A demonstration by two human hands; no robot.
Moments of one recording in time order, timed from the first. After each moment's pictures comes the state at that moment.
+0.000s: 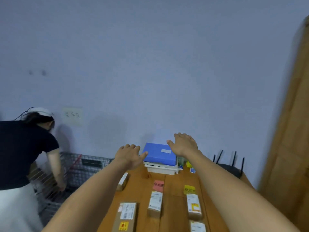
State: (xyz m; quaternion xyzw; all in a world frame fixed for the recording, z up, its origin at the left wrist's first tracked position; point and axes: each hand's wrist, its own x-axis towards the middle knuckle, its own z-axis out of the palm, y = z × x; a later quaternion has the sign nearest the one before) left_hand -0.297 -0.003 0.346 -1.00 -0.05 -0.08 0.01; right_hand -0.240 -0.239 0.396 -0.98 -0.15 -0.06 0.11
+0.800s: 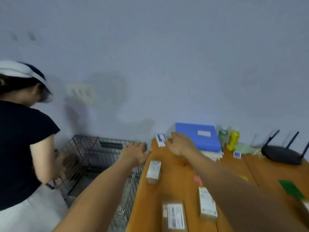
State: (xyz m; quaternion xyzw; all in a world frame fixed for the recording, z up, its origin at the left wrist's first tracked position) left_hand -0.128 0.273 0.236 -1.00 -0.07 0.03 0.00; right_hand -0.065 0.067 0.270 -0.97 -0.17 0.03 0.14
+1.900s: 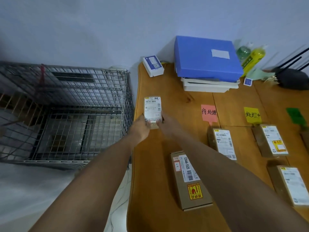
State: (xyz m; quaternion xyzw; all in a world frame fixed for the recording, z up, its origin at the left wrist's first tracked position) left_hand -0.027 0.321 -0.060 -0.90 -0.12 0.18 -0.37; right_hand -0.010 0.176 -0.029 -0.91 -0.02 0.22 0.36
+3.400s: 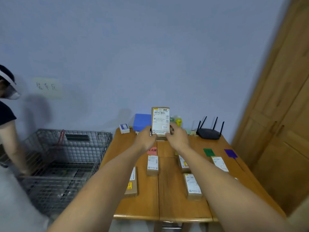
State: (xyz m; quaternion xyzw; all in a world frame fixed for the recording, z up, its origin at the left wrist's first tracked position) left_hand -0.335 -0.021 0.295 -0.88 0.02 -0.08 -0.46; right_hand -0.320 -0.175 0.300 -0.89 -0.07 -0.14 0.42
